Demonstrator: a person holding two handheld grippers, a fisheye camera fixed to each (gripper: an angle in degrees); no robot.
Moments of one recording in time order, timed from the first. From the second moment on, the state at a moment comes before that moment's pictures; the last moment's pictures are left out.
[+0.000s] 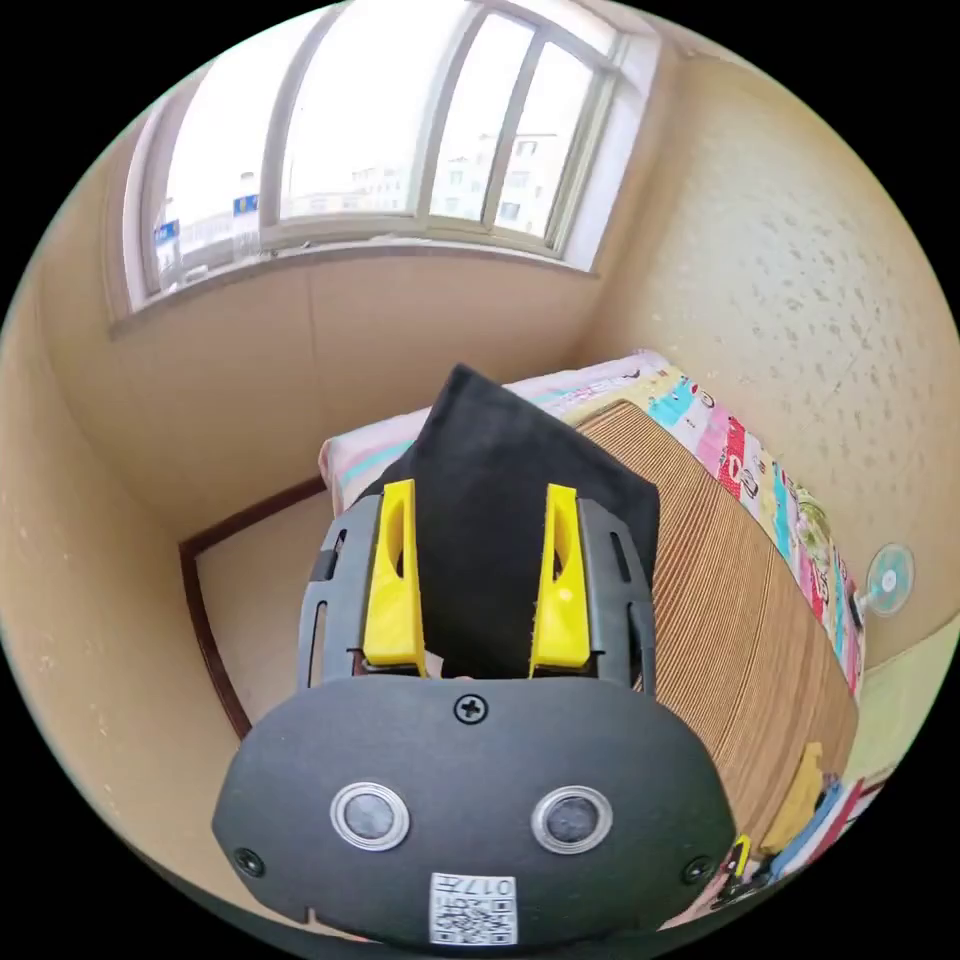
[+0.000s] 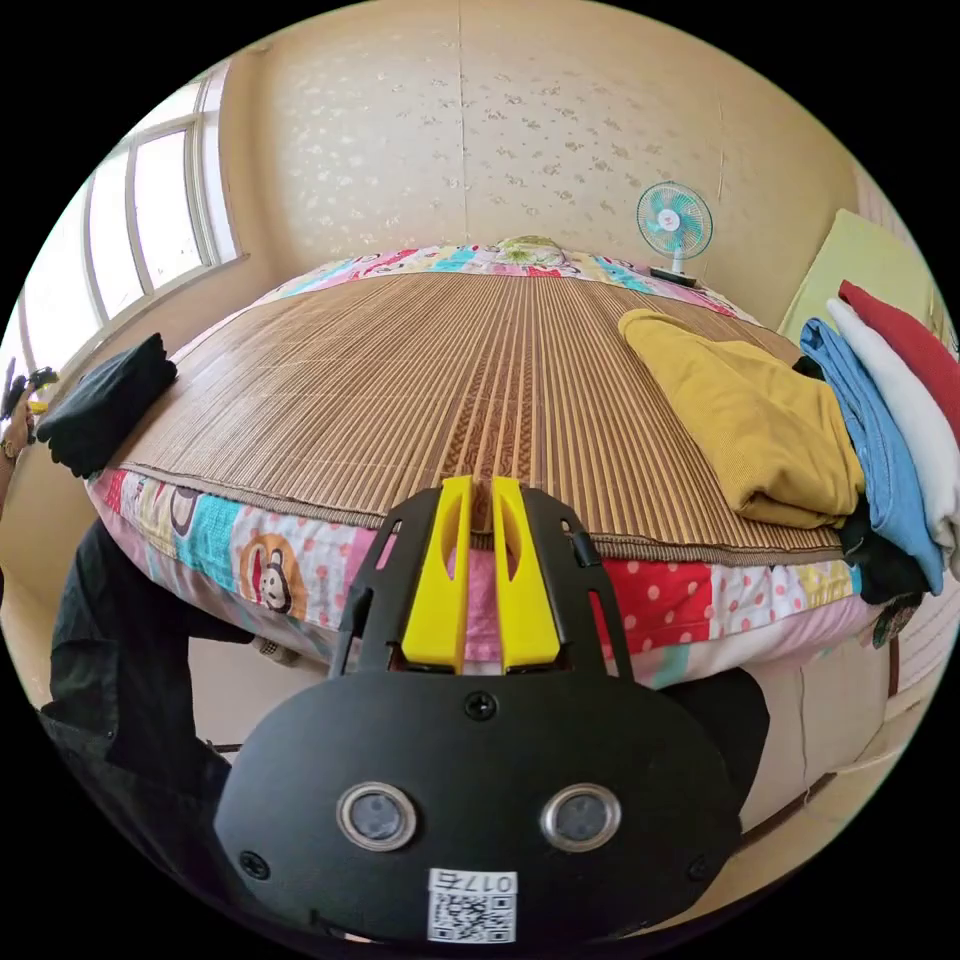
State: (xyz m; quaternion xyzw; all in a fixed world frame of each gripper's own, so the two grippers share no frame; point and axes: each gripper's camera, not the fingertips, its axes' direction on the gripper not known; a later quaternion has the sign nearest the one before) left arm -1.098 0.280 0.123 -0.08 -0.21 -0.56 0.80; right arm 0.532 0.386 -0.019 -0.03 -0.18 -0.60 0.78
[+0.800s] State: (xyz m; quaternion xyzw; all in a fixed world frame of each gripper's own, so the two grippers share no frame) left arm -0.591 0.112 0.229 -0.05 0.50 -0.05 0.86; right arm 0.567 0.323 -0.024 -0.06 -0.29 -0.55 0.78
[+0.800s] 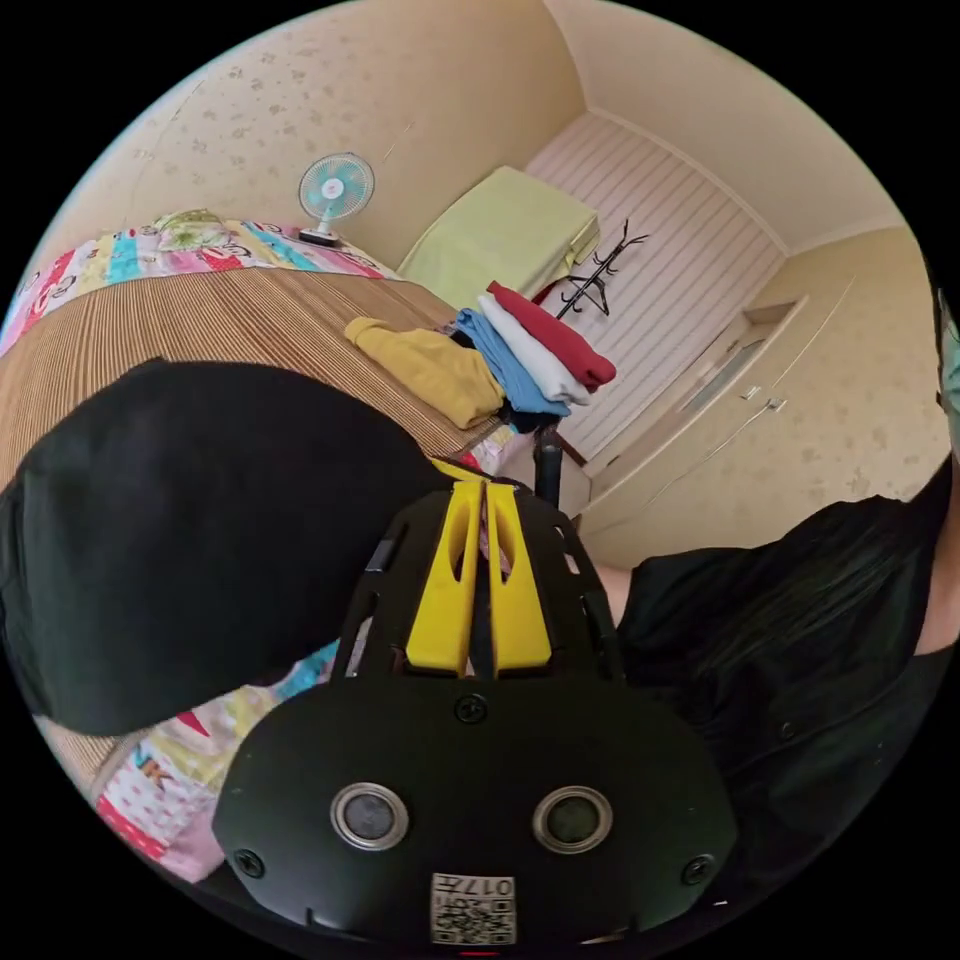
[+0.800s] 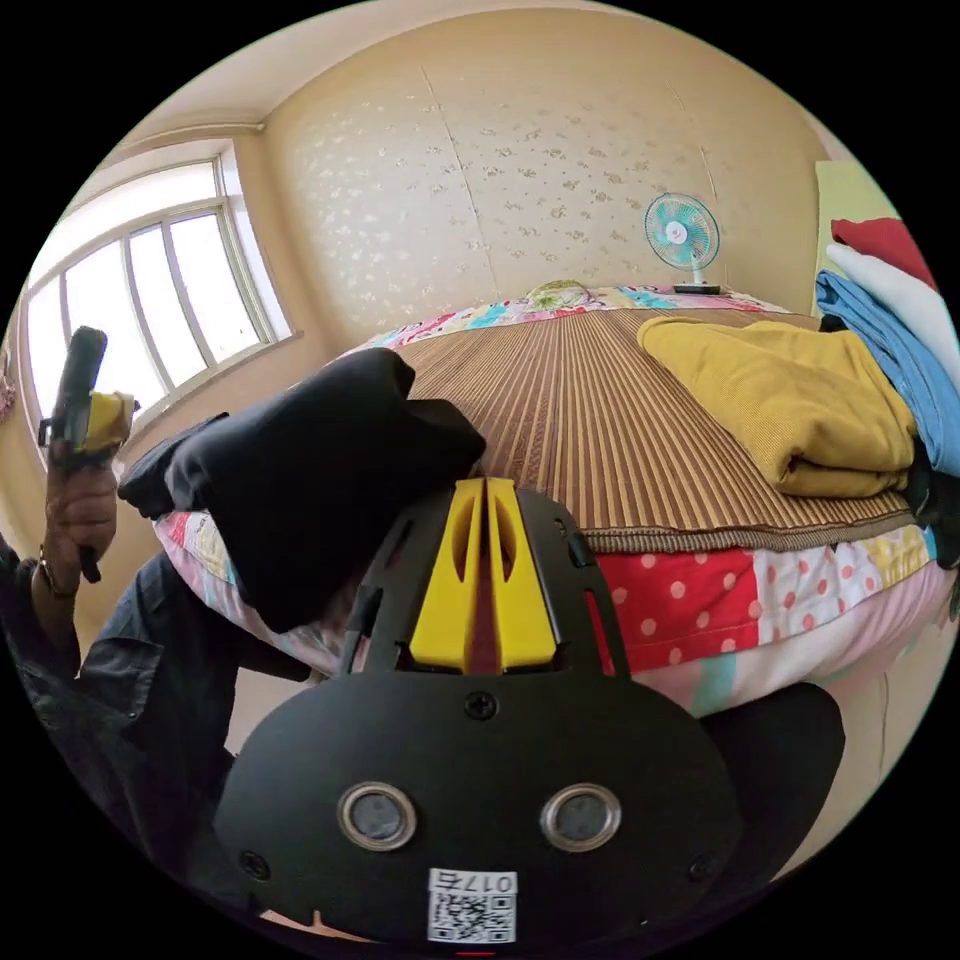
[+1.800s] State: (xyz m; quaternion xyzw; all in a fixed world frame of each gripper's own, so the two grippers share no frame) left arm -0.732 0.276 0.161 -0.07 0.28 -0.42 0.86; right arm 0.390 0.606 -0.269 0.03 -0.24 -0.78 0.58
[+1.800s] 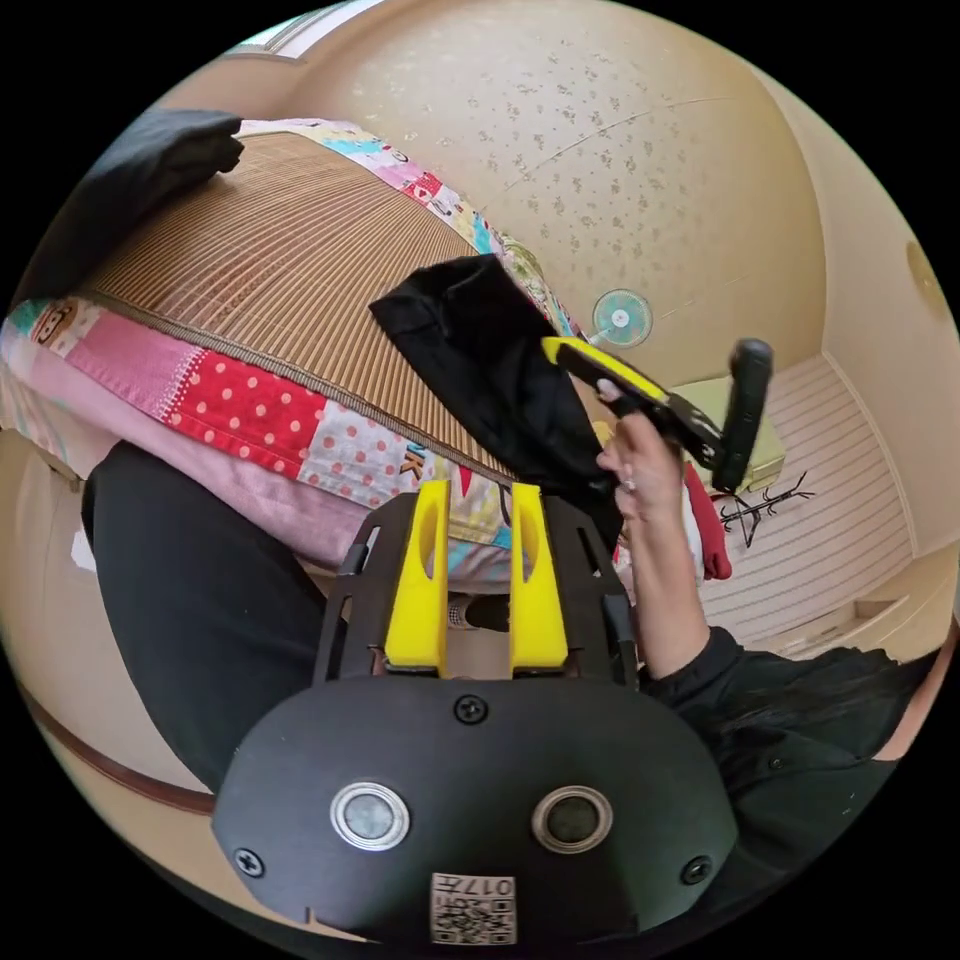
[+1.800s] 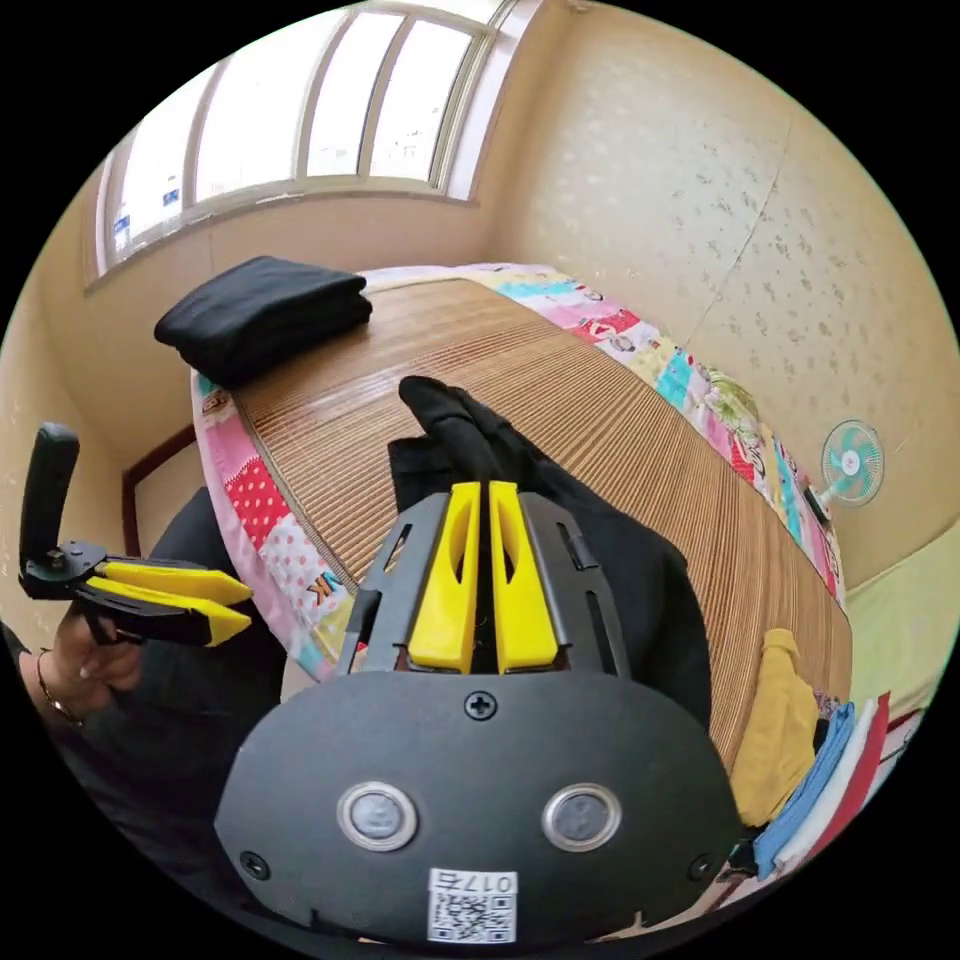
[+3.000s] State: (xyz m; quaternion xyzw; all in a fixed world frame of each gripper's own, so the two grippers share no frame) left arm -0.740 0.065 0.272 -0.10 0.25 -0.13 0.95; right arm 0.423 0.391 -0.096 -0.24 -0.34 -0.64 0.65
